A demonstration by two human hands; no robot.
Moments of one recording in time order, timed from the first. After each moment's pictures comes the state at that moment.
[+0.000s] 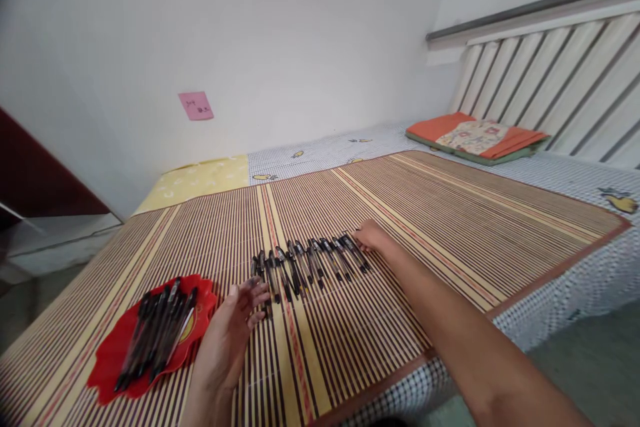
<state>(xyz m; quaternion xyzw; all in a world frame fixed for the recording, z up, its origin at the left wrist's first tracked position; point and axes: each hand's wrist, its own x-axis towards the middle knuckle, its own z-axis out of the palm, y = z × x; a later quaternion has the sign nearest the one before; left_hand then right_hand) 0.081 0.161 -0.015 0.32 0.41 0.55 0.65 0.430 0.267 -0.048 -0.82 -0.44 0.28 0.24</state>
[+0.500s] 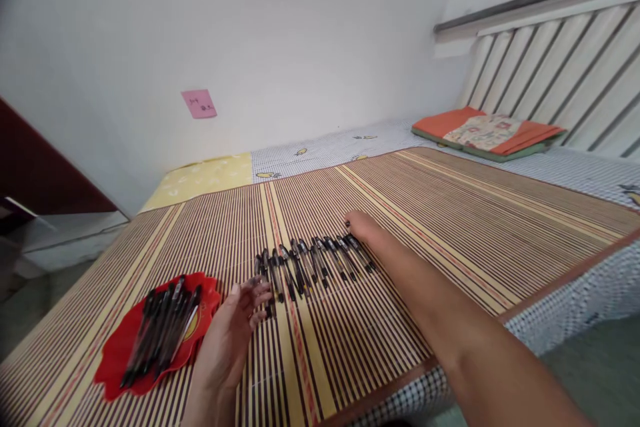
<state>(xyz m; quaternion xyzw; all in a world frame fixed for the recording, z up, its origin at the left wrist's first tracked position) 0.079 0.161 -0.013 0.31 0.43 0.54 0.65 0.420 0.295 -0.036 -0.76 -0.63 0.12 0.10</state>
